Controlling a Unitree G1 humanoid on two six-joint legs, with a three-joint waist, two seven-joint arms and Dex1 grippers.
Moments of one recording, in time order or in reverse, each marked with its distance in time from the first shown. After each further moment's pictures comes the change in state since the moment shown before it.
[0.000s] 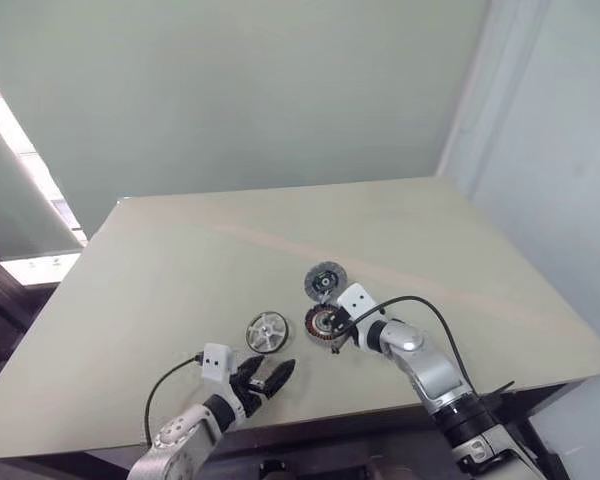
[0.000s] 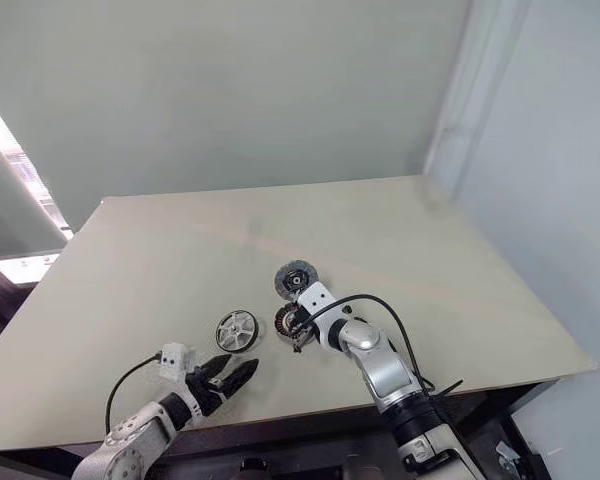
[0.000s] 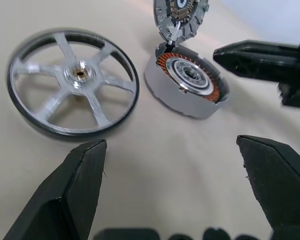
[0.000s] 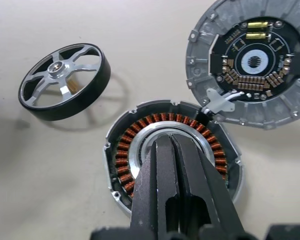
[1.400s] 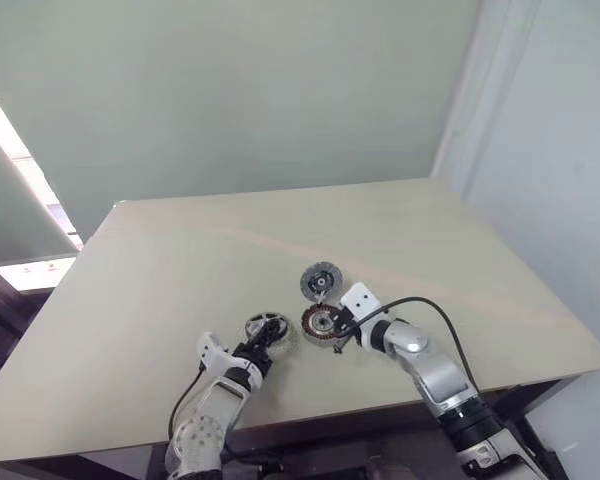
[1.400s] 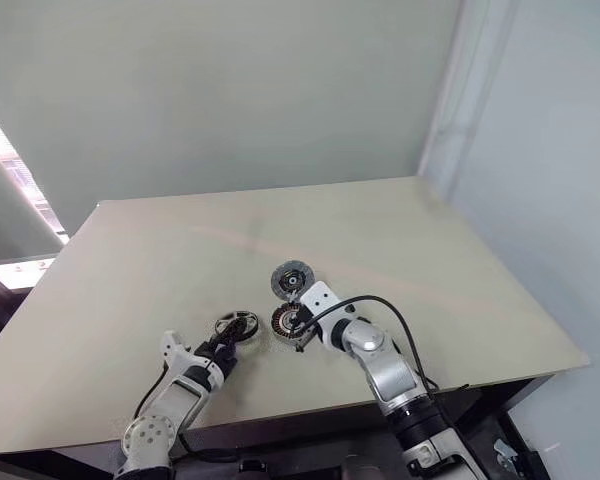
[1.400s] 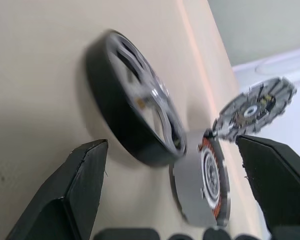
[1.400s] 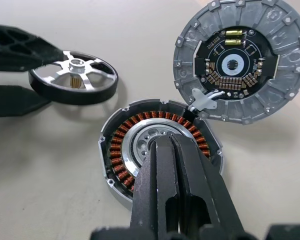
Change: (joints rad) left arm -0.239 -0.266 0.252 0.236 -0.411 0.066 0.463; right arm 0.017 -0.019 -0.003 -0.055 0.002 0.010 -0.005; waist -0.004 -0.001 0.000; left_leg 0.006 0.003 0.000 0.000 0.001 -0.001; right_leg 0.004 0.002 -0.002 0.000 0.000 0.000
